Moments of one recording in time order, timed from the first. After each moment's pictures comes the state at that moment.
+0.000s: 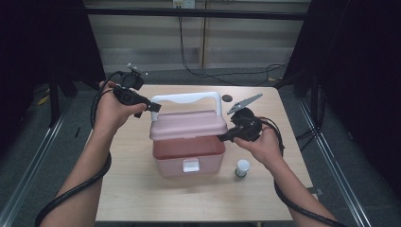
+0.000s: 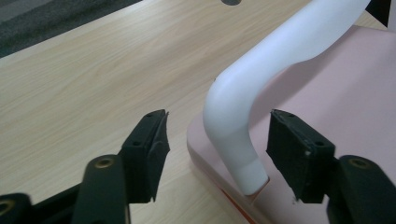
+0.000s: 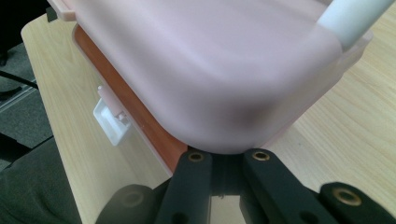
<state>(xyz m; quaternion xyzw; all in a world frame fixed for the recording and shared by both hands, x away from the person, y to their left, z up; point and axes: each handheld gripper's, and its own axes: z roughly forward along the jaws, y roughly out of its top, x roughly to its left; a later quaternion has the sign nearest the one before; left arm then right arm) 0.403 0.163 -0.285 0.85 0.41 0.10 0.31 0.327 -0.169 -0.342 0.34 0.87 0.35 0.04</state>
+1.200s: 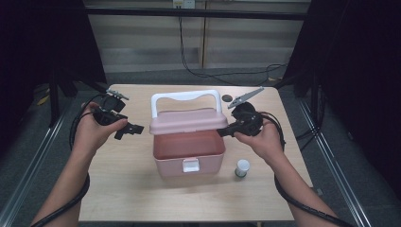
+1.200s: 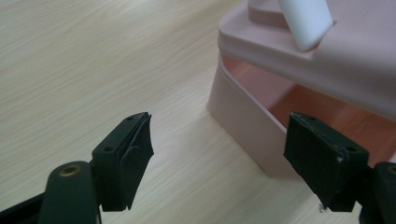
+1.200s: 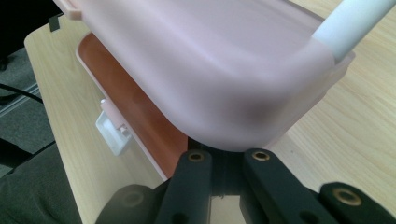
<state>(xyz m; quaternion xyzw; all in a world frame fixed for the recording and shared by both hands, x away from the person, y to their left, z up) 0.373 0.213 -0.329 0.86 0.41 0.08 0.29 0.332 -0.169 -0.328 0.34 0.87 0.35 0.05</state>
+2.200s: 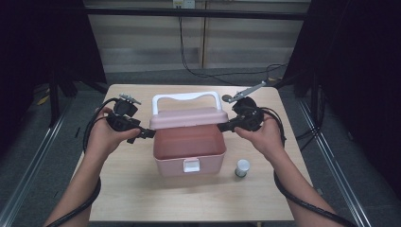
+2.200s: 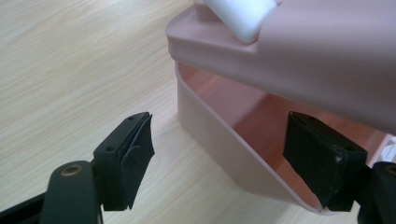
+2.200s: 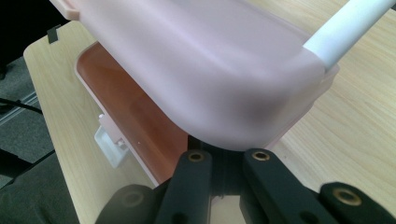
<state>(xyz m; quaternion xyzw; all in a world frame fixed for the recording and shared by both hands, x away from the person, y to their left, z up) 0.370 0.186 -0.339 0.86 0.39 0.06 0.31 0.339 -0.171 -0.319 0.35 0.86 0.36 0.05</state>
